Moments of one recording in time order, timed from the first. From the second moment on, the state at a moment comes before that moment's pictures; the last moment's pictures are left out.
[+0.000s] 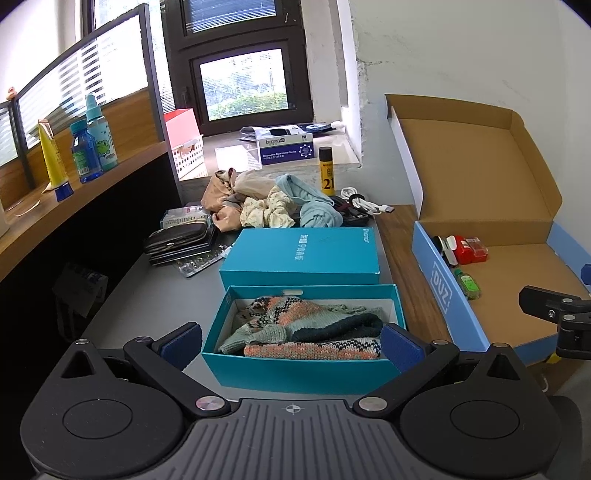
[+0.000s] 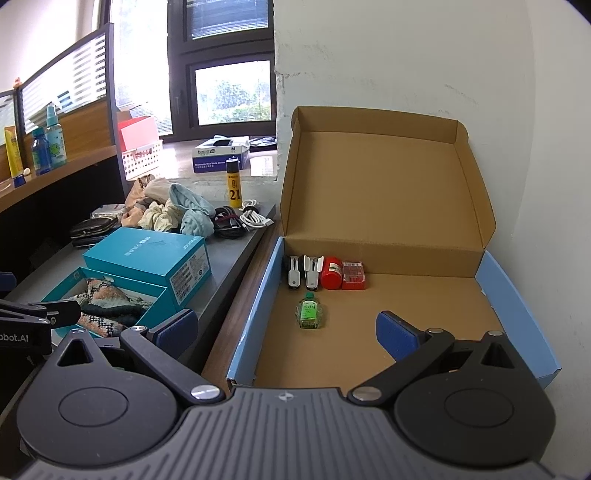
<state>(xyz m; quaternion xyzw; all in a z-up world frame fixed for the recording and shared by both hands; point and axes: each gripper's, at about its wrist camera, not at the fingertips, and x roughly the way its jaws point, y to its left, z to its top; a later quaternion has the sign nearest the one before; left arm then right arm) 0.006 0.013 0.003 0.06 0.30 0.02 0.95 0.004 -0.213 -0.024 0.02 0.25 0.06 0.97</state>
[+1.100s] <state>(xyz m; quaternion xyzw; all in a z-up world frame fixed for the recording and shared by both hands) 0.005 0.007 -0.003 0.03 0.29 0.03 0.96 0.004 -0.216 -0.023 0.01 0.26 0.05 0.97</state>
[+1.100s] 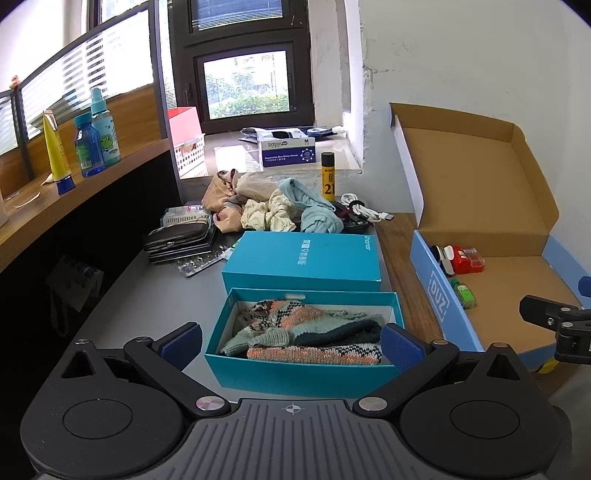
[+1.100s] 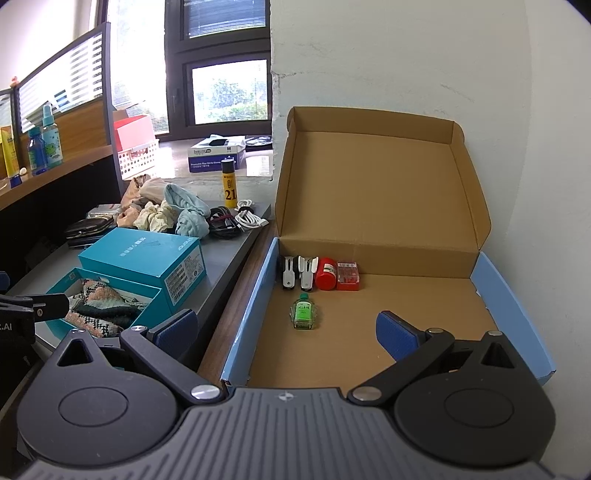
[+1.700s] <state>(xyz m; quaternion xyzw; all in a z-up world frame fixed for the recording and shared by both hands) 0.006 0.022 0.003 0.03 0.30 0.03 0.95 0.005 -0.214 -0.022 0.01 0.26 0.05 0.96</state>
